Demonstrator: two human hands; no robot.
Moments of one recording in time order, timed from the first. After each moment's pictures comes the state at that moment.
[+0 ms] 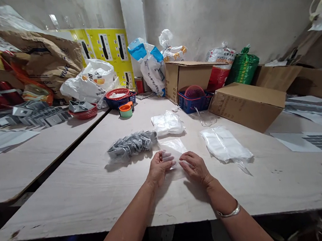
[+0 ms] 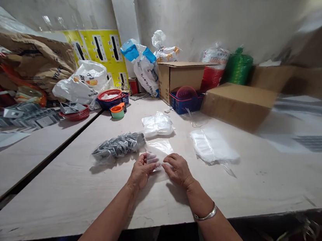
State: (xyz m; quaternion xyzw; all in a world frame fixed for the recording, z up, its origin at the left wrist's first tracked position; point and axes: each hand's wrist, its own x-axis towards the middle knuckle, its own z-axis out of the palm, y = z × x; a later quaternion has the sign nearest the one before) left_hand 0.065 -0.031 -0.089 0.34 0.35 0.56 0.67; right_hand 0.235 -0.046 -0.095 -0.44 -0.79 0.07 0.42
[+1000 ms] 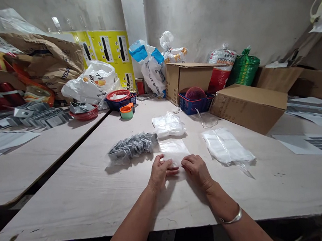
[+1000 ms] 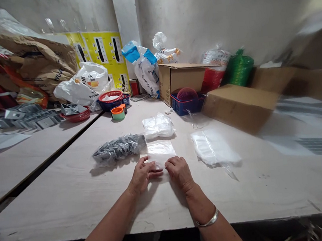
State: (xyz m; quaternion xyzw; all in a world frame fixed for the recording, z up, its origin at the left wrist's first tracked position) left_hand 0.067 -0.036 -0.084 0.36 0.39 0.54 0.65; right_hand 0.233 -0.040 -0.105 -0.44 -0.81 -0.12 0.36
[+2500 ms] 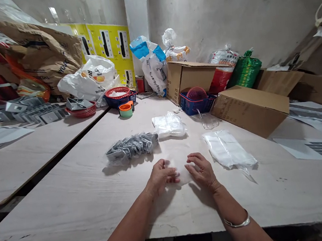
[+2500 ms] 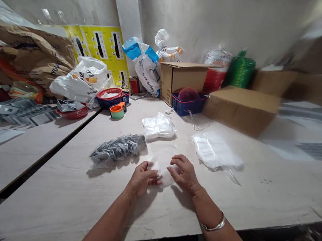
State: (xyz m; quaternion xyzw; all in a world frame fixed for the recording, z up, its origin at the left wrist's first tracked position) left_hand 0.061 -0.040 -0.080 0.35 0.40 0.46 0.71; right_hand 0.246 -0.044 -0.091 -0.45 -0.74 0.12 0.49
